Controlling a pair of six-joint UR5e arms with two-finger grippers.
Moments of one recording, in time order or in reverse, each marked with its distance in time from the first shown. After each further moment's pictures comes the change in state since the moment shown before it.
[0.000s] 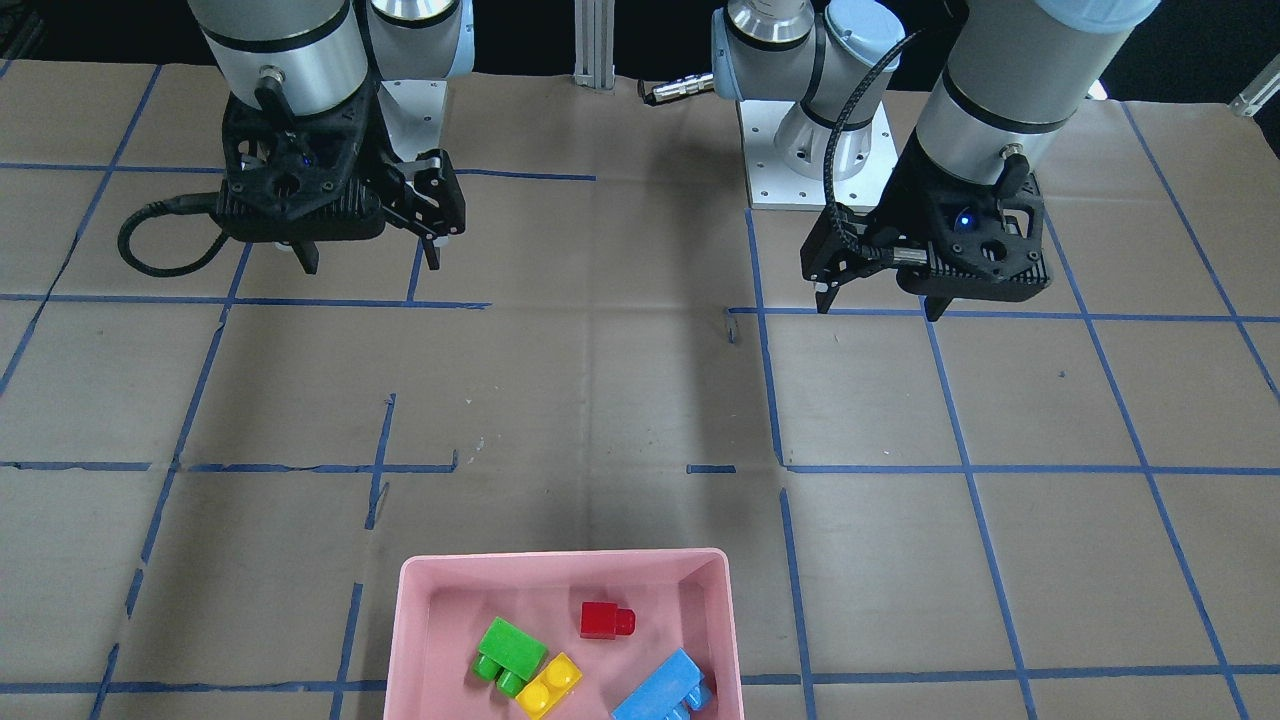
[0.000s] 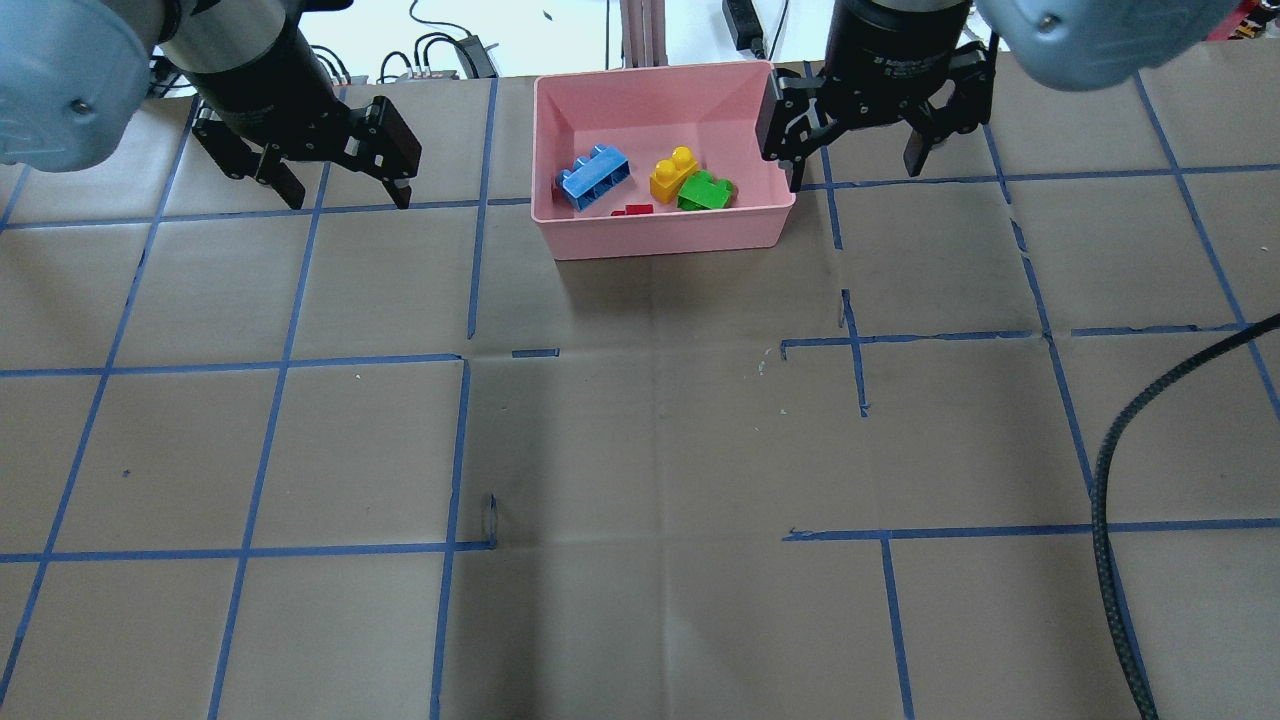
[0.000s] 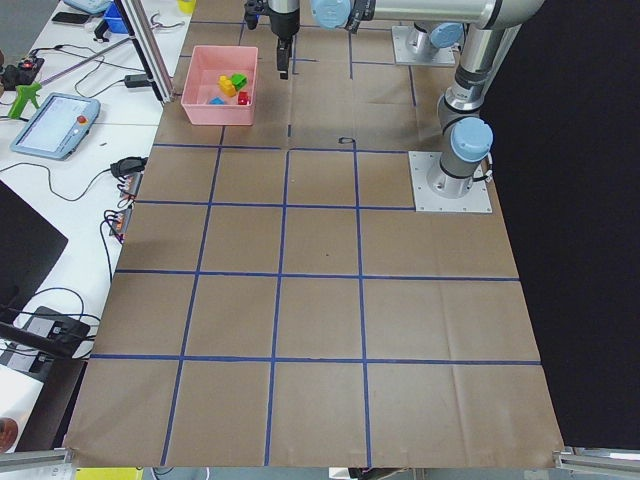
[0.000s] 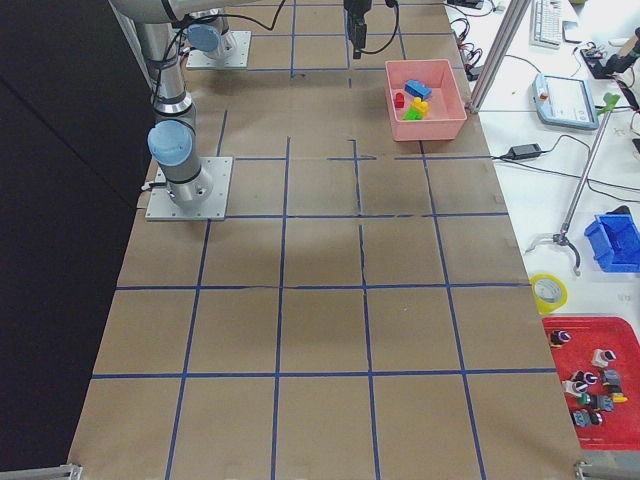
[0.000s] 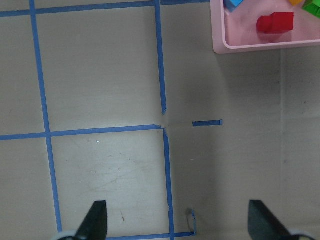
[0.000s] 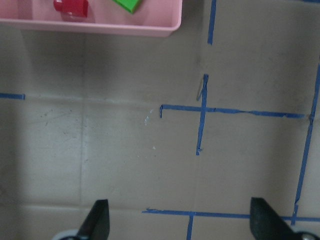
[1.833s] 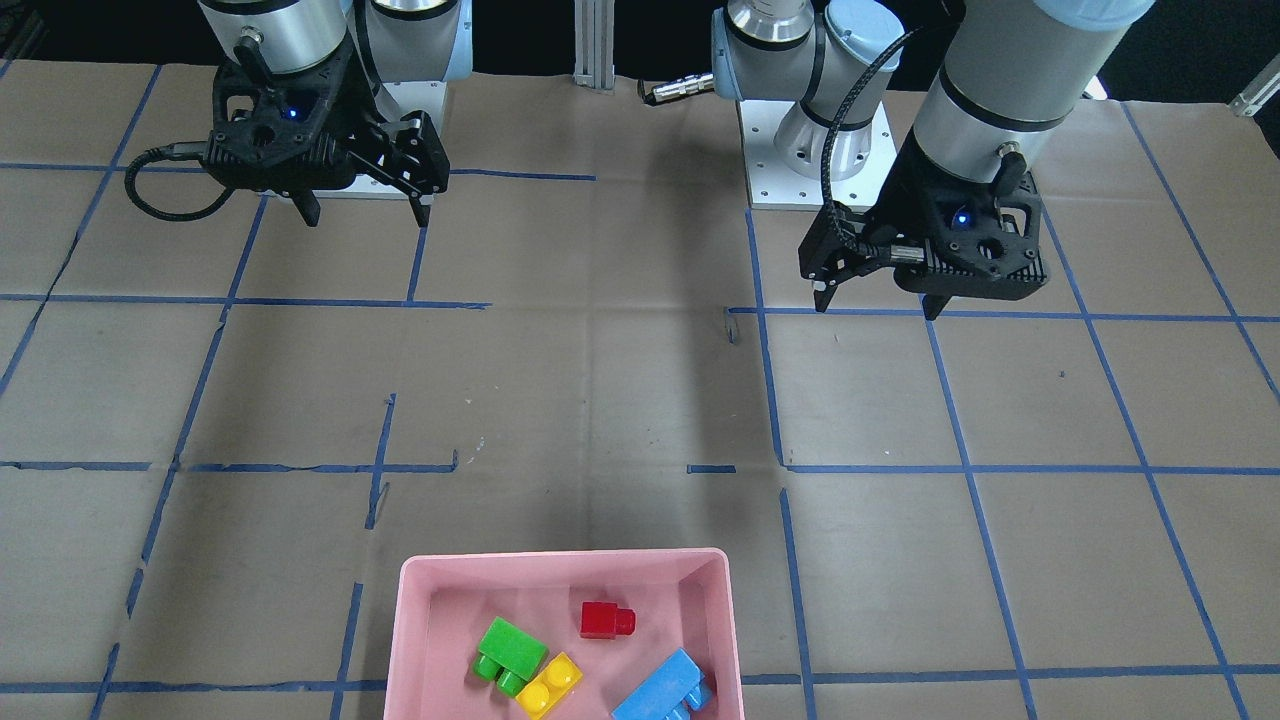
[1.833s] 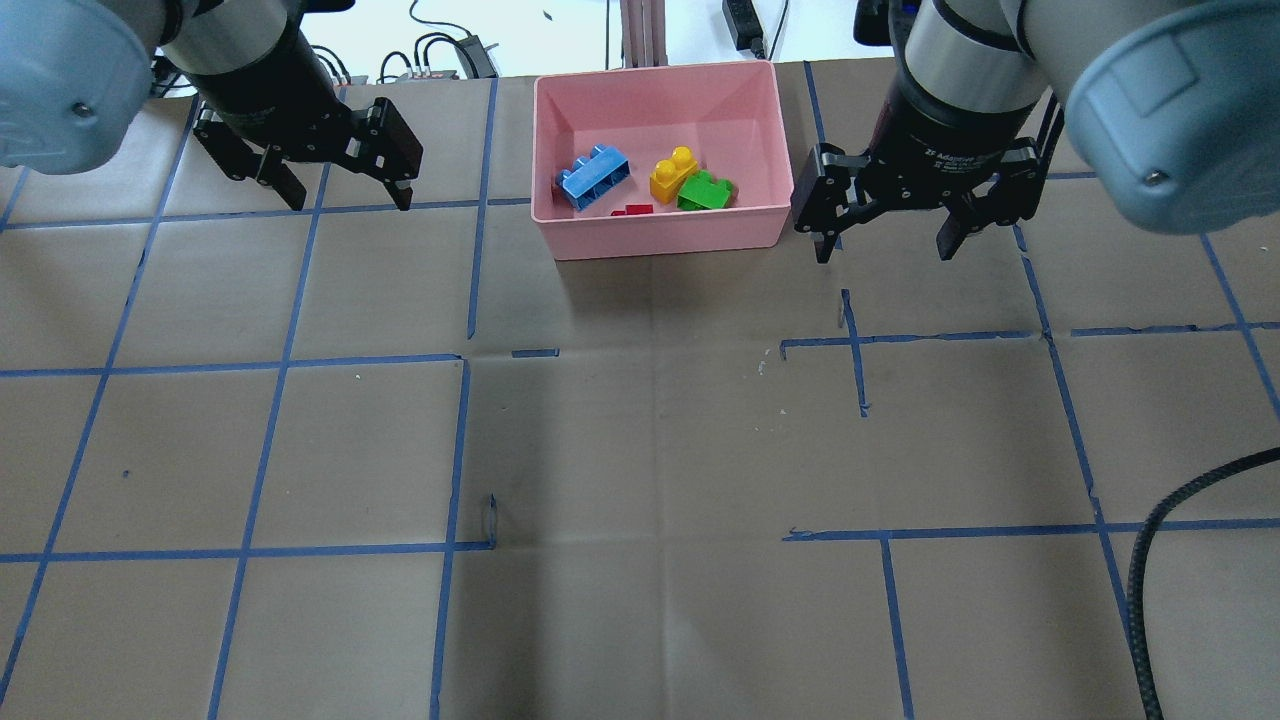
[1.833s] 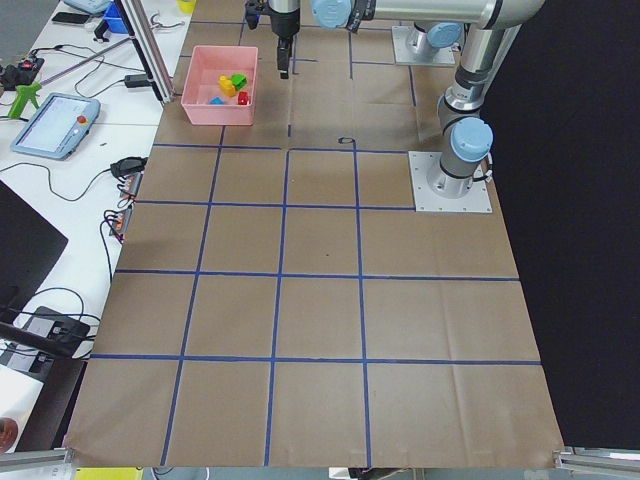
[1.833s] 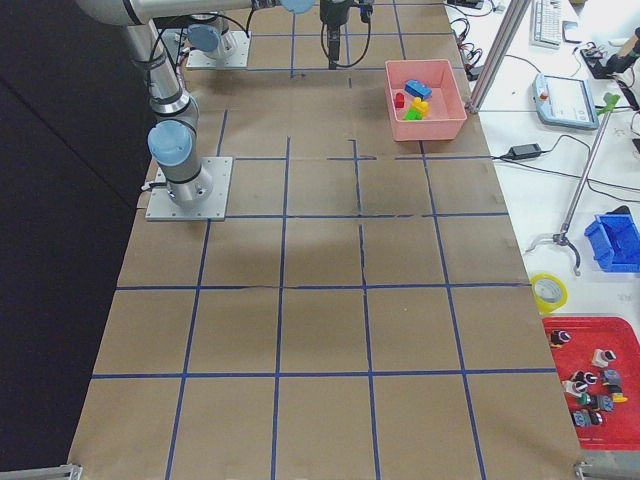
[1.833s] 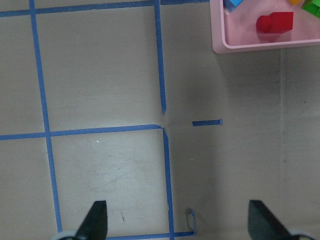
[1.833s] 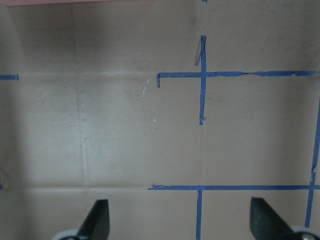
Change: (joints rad) left arm -0.003 0.003 -0.005 0.001 0.000 -0.001; right arm -0.039 -0.102 0.137 -0.028 0.043 0.028
